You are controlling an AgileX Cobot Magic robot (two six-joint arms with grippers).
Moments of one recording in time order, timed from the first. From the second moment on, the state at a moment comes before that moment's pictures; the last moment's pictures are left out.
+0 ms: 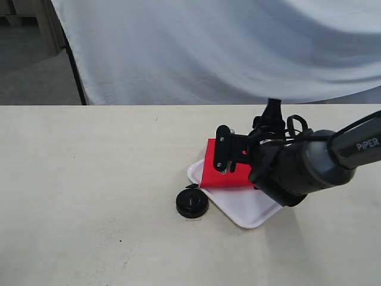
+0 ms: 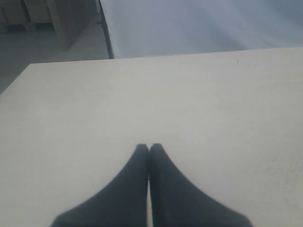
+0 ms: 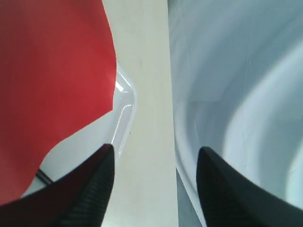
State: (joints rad) left arm -0.04 0.00 0.00 0.05 0.35 0.00; right arm 0.56 2.00 -0.96 1.04 -0.73 -2.11
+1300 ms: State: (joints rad) left arm -0.04 0.00 0.00 0.05 0.35 0.00; right arm 0.36 1.88 -1.33 0.25 0.53 -0.24
